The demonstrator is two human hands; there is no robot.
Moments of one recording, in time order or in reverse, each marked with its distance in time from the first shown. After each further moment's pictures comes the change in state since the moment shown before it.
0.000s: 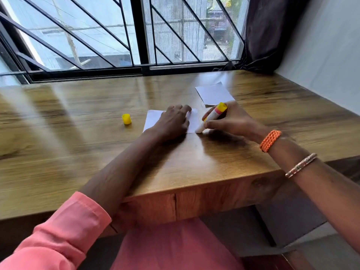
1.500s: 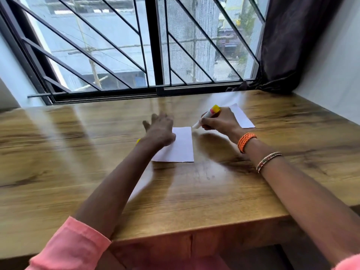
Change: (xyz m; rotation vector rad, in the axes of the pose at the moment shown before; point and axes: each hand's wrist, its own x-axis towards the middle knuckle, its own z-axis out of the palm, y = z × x) left_hand 0.017 -0.047 -0.045 0.255 -0.023 -0.362; right_hand 0.105 0.007 0.026 0.107 0.242 0.149
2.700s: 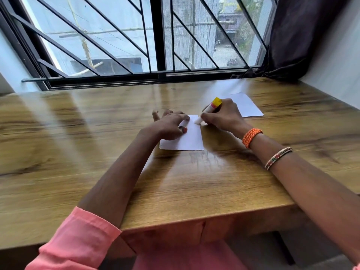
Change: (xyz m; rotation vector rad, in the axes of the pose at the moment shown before) left_hand -0.002 -0.018 0.009 -0.134 -0.221 0.251; right_hand -0.027 -0.015 0.022 -0.311 0.035 -0.099
